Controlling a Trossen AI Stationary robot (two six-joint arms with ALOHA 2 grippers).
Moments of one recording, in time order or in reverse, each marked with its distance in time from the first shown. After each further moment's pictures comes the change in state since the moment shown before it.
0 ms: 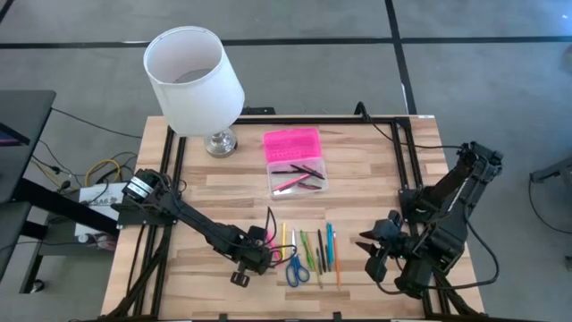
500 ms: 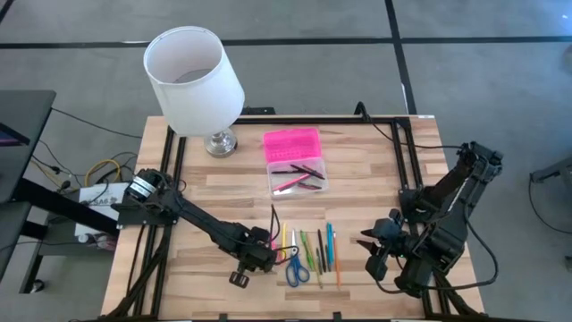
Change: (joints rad) left arm 0.031 0.006 0.107 -0.112 0.105 0.069; right arm 0.000 0.000 0.000 -0.035 0.000 0.000
